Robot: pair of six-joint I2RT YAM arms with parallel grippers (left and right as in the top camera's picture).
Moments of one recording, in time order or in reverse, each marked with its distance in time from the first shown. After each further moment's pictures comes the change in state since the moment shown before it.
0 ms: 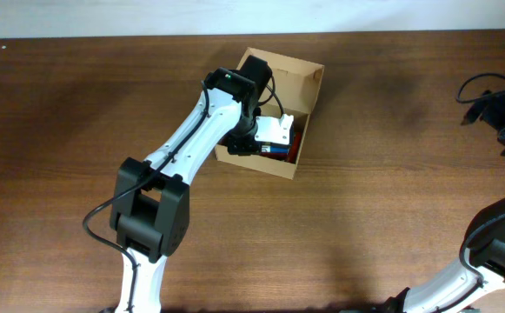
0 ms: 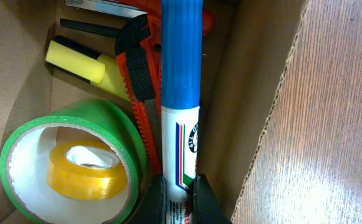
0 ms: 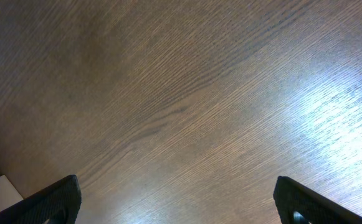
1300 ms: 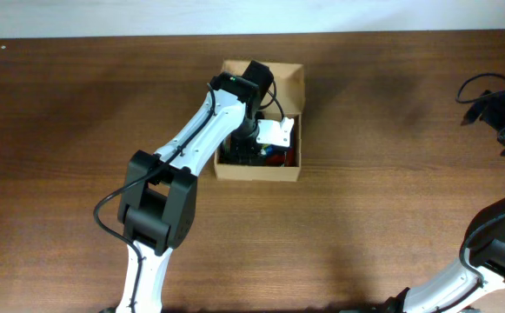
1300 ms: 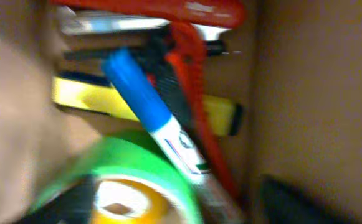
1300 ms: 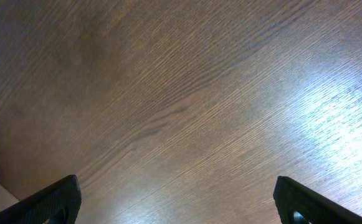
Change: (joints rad) left arm -0.001 0.063 0.003 0.039 0.004 -0.015; right arm 0.000 0.000 0.000 0.000 0.000 0.000
